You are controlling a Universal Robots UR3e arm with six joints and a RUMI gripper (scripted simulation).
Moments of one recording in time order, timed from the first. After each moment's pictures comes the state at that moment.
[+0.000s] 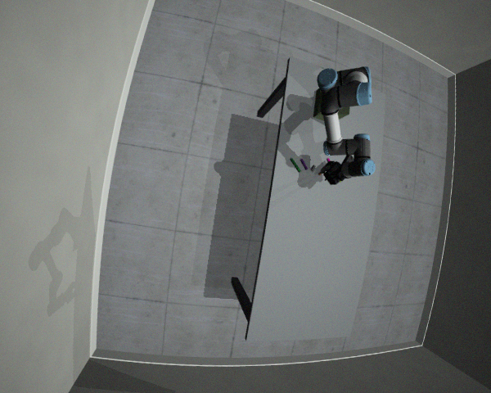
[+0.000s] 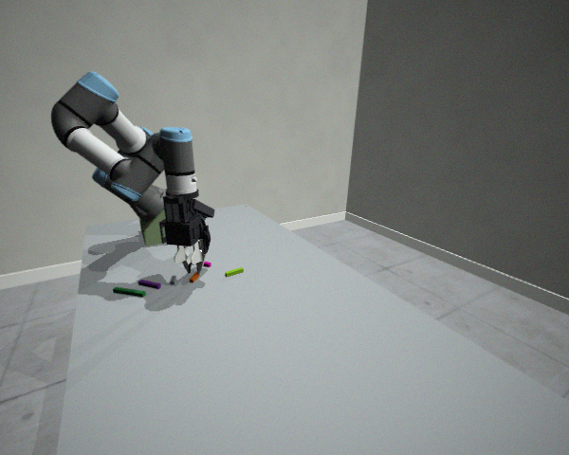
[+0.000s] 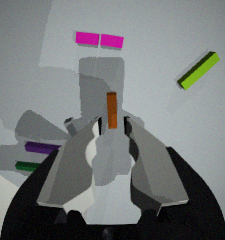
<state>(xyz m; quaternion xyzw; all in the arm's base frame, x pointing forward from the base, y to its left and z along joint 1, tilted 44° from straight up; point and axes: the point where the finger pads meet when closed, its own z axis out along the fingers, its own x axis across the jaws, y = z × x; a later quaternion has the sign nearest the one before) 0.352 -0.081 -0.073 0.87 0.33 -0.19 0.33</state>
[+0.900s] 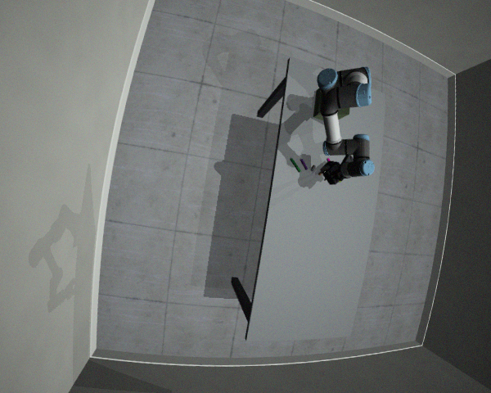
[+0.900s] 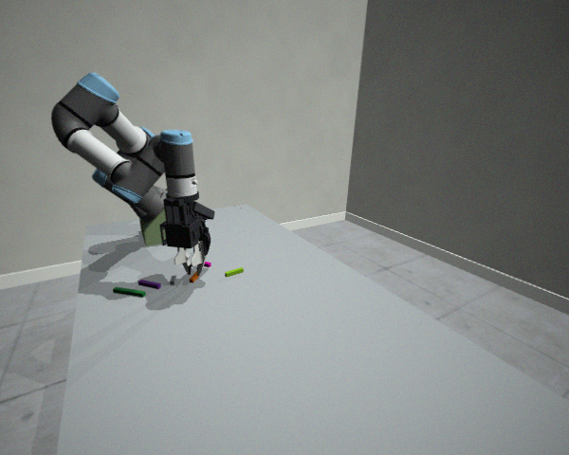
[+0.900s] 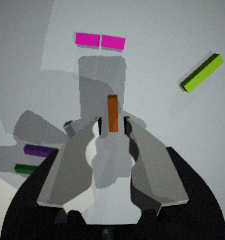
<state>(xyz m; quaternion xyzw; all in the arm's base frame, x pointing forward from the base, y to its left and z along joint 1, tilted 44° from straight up) 0.350 -0.085 -0.077 0.87 0.33 -0.19 0.32</state>
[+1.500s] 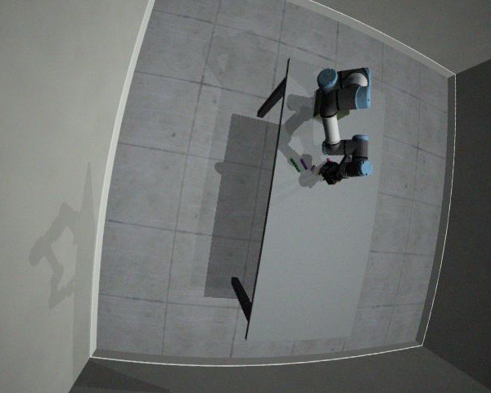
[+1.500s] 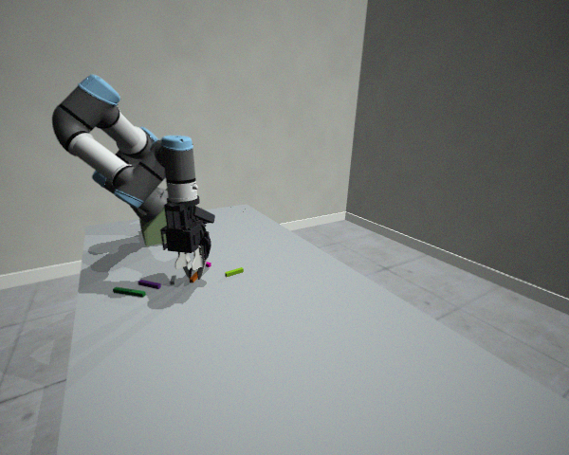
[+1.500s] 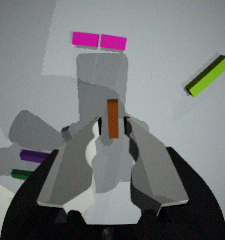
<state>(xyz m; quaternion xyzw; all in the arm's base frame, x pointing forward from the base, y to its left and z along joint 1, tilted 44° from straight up) 0.349 -0.092 -0.086 0.87 0.33 -0.19 0.32</state>
